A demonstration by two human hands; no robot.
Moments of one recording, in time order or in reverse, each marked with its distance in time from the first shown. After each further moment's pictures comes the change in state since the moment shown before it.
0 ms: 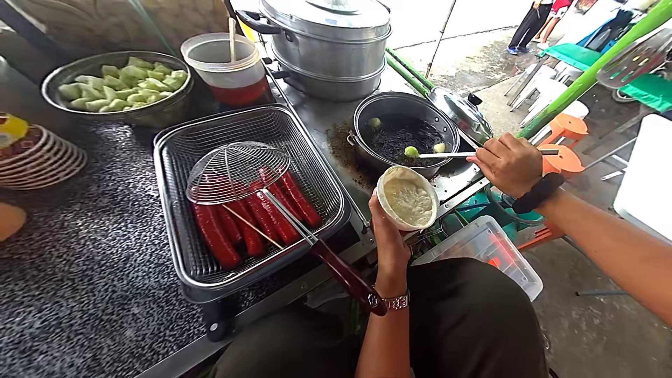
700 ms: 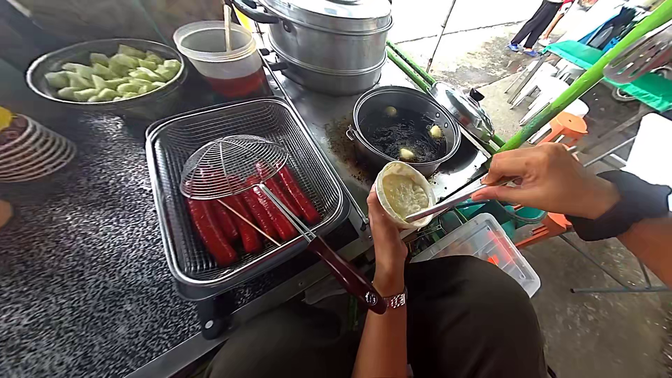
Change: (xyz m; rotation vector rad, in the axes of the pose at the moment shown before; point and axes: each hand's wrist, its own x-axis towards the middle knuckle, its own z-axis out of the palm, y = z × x) left_hand 0.001 -0.002 -0.003 0.021 -0.015 0.107; right_hand 0.027 -0.018 -0.094 0.664 -0.267 -0.032
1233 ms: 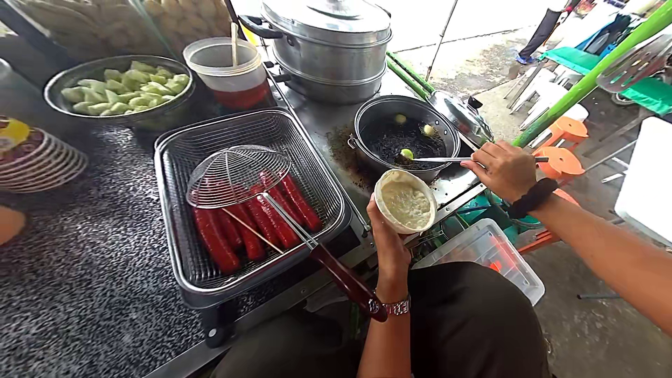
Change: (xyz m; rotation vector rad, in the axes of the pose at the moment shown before) left_hand 0.001 0.001 0.003 -0.033 0.045 -0.088; right_hand 0.001 0.069 0.073 -0.480 0.247 0.156
